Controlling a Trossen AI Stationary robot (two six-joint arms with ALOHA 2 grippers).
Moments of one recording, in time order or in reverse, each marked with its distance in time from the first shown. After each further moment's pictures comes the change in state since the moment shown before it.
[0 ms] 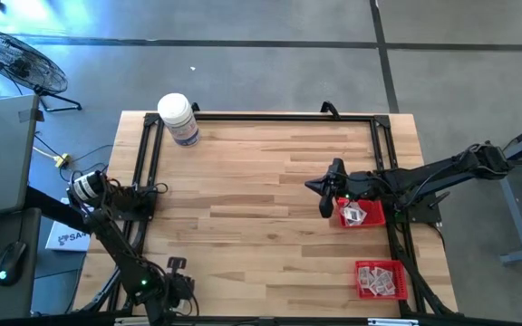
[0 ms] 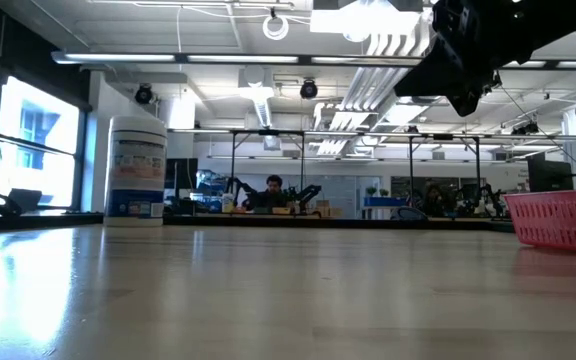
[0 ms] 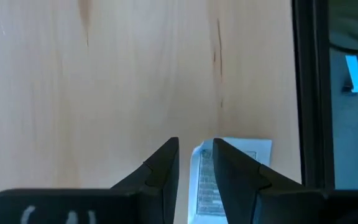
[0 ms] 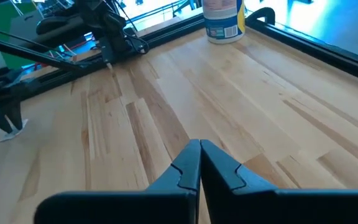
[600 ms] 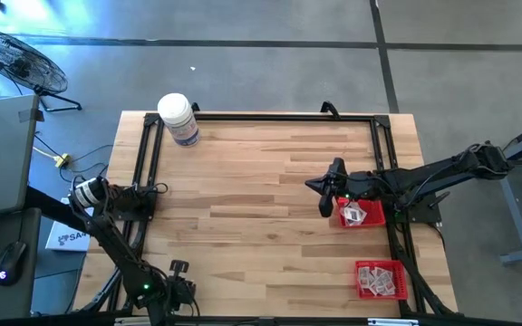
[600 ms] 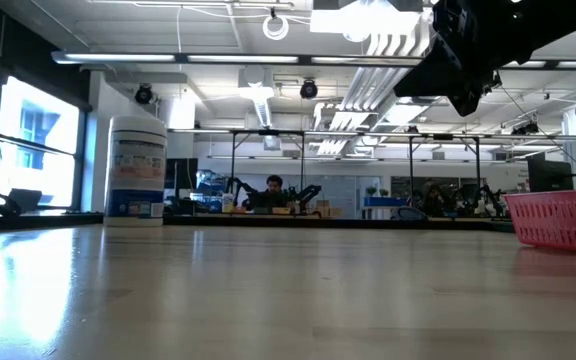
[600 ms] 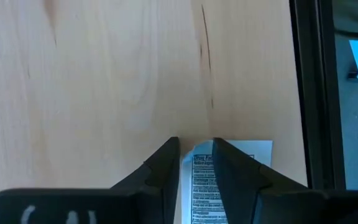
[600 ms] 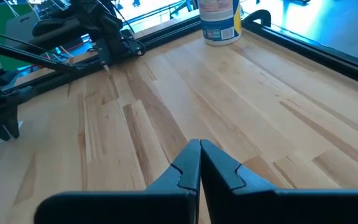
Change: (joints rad) left arm 0.001 0.087 0.005 0.037 0.037 0.046; right arm 0.000 0.000 0.000 0.000 0.015 0.000
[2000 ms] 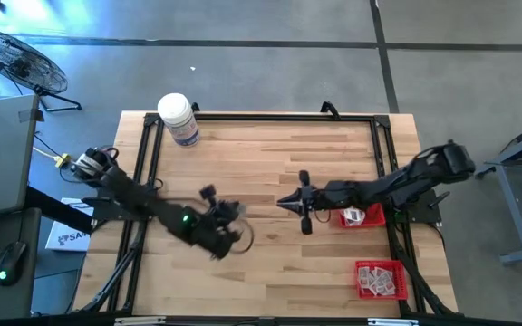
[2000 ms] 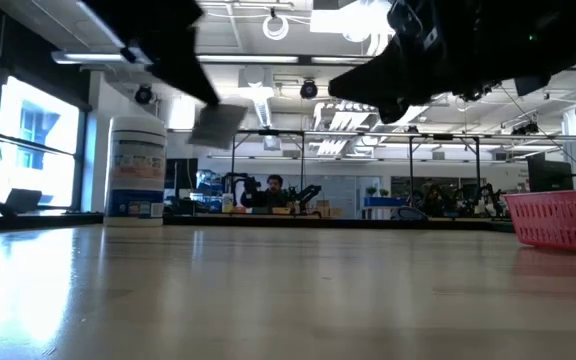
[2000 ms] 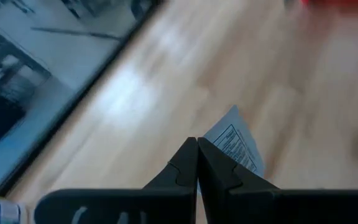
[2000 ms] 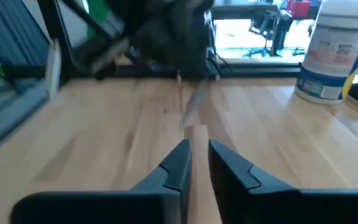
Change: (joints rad) left arm 0.580 -0.256 0.021 -0.042 -0.807 0.270; right arm -0.003 0.495 0.001 0.729 -0.272 -0.392
